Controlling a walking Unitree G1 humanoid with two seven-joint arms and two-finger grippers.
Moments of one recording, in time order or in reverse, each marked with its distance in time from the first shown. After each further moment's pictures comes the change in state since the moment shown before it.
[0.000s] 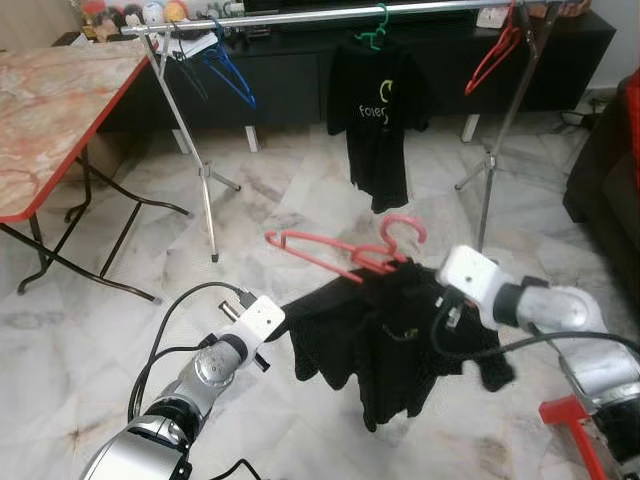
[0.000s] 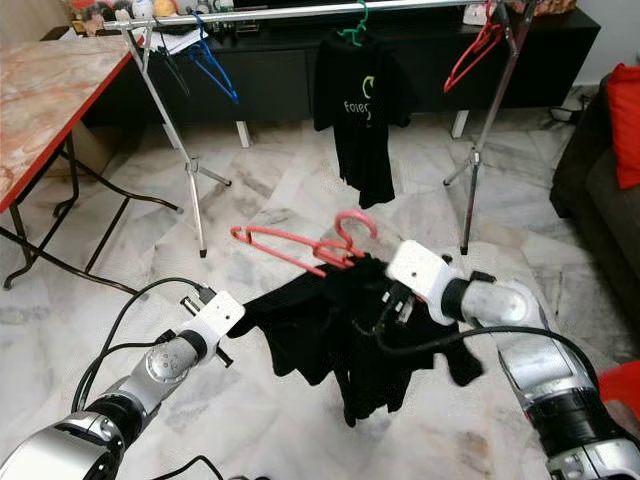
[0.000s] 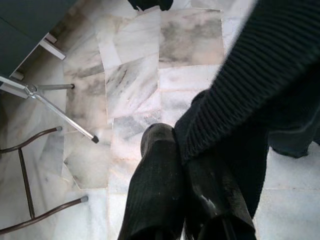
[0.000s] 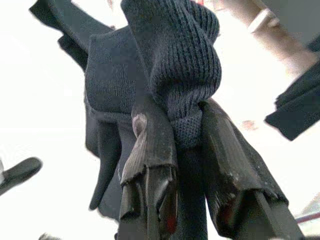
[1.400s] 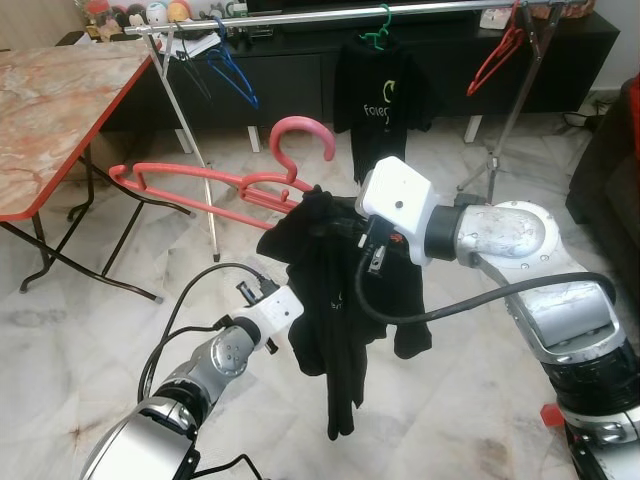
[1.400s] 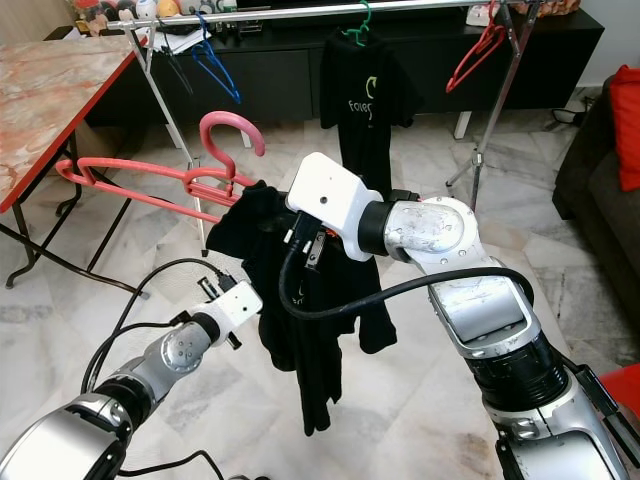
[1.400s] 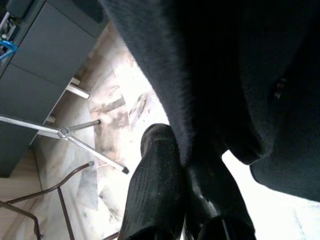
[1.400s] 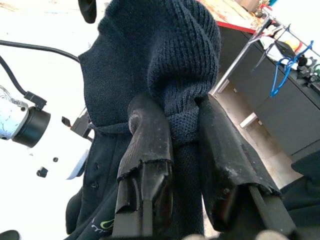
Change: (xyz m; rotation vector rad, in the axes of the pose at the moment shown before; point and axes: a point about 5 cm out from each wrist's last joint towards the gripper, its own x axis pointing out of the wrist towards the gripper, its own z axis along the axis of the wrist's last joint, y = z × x) left arm 0.010 0.000 0.027 0.187 -0.102 0.018; right arm 0.013 0.009 0.171 -0.159 -0.296 0.043
